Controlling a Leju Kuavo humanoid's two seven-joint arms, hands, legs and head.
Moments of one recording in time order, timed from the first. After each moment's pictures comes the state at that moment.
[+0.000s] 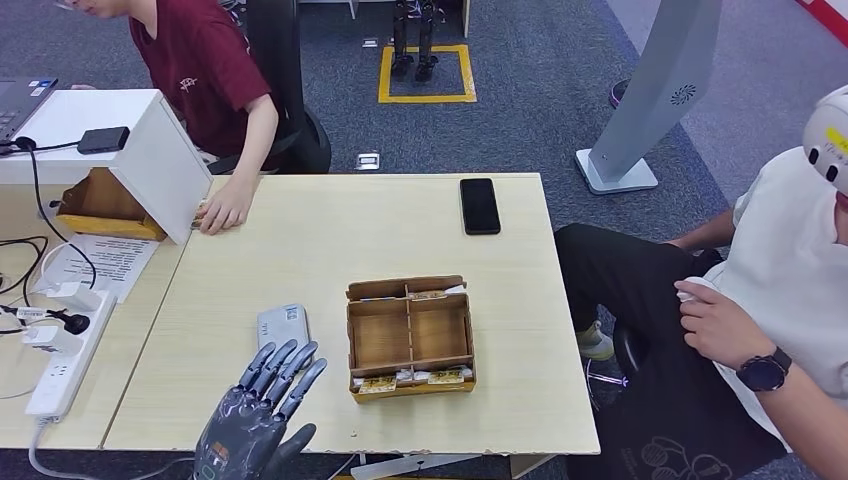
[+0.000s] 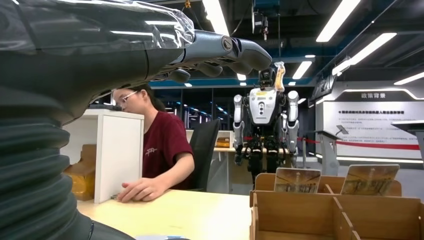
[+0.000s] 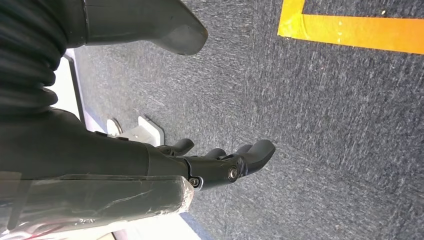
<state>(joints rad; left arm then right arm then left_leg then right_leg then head) 0.28 0.35 -0.50 -1.89 -1.39 0.47 -0.07 -0.04 0.05 -0.72 -0.20 1.20 -0.26 -0.14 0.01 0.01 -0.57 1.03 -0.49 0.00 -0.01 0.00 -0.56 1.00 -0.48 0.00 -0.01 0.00</state>
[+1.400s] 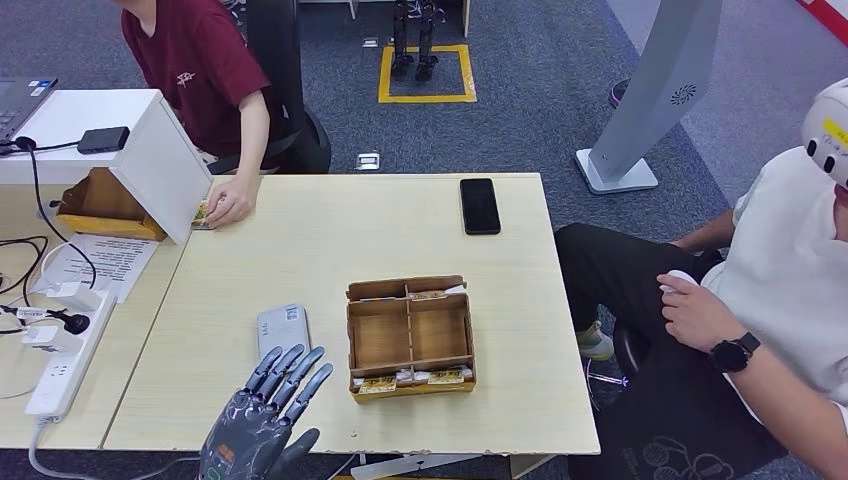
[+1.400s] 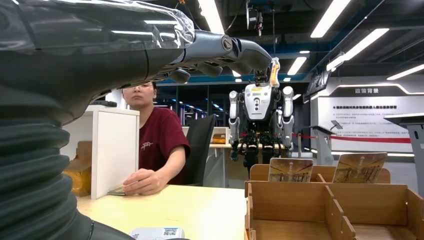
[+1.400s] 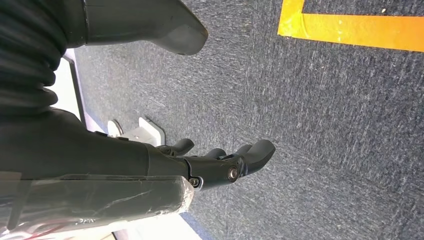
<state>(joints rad) 0.27 0.36 -0.52 -1.87 -1.39 0.47 -0.07 -0.04 0.05 -0.72 -0.20 1.20 -0.26 -0.14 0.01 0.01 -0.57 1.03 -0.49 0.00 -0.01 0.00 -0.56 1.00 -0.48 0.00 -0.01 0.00</state>
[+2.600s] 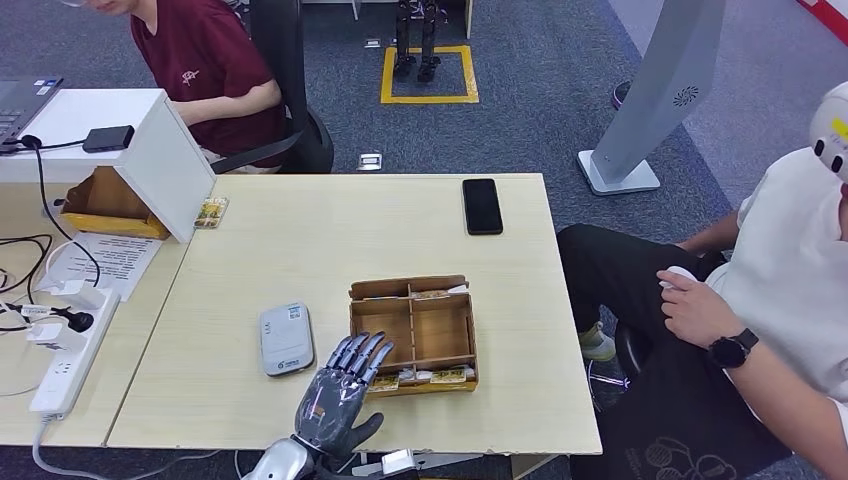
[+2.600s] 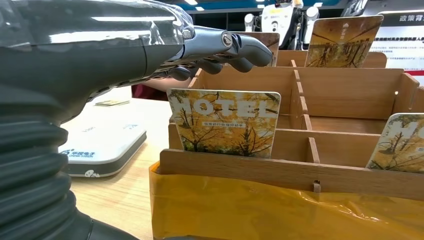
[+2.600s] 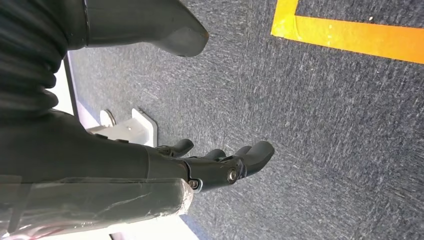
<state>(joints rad) 0.02 0.04 -0.57 -1.29 -1.32 0.49 -0.12 -0.06 0.06 -0.72 -0.20 1.25 -0.26 -0.13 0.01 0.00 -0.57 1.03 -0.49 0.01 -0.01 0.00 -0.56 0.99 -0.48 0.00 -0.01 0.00</state>
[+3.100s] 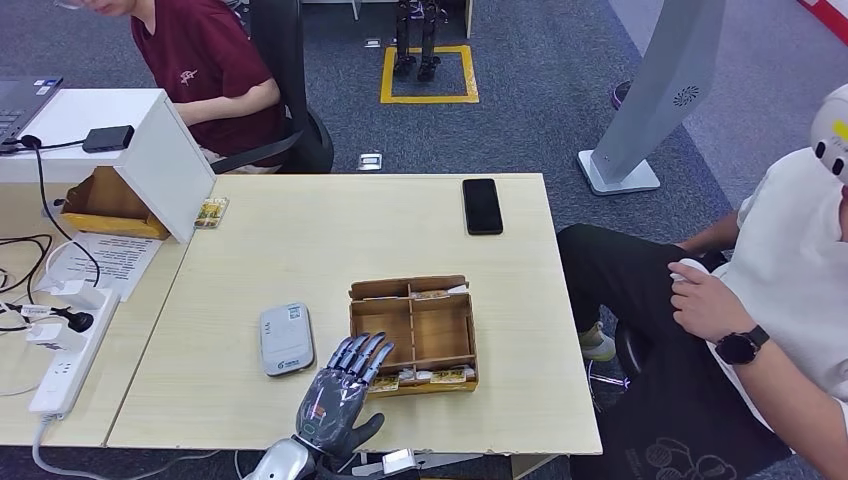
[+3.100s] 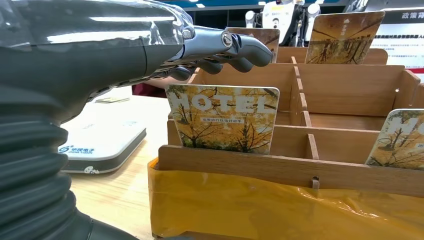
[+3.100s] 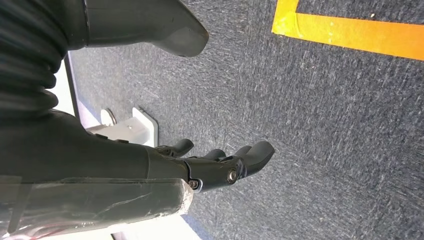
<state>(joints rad) 0.01 0.03 -0.57 -1.28 -1.32 0.49 -0.12 -0.06 0.06 -0.72 -0.20 1.25 -0.26 -0.13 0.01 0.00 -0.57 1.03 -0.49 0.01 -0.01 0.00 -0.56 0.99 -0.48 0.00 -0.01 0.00</state>
